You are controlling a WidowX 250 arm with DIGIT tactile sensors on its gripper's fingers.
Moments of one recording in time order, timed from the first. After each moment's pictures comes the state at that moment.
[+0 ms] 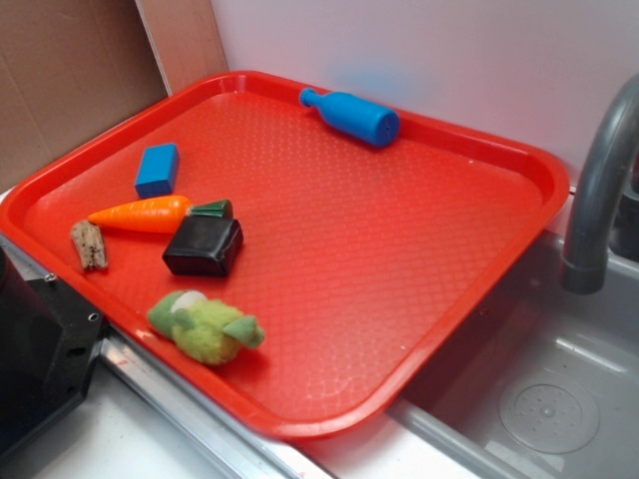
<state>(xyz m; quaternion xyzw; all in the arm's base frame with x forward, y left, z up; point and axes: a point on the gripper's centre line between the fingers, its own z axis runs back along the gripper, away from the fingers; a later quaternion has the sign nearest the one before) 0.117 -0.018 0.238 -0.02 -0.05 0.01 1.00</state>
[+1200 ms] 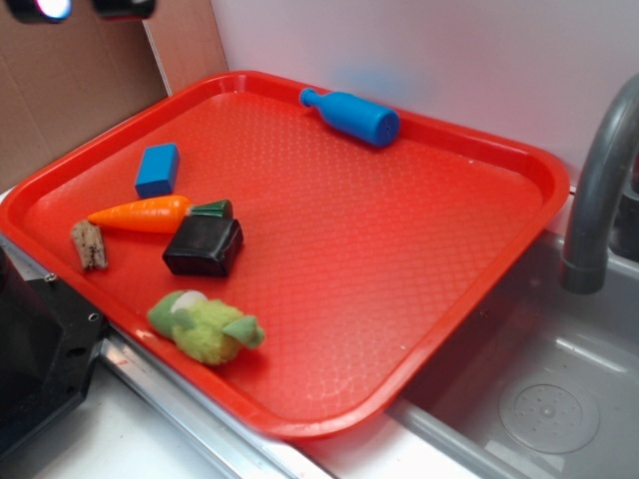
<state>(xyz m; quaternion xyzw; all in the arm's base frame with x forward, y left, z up) 0.189 0.040 0.171 -0.05 0.00 0.25 0.97</state>
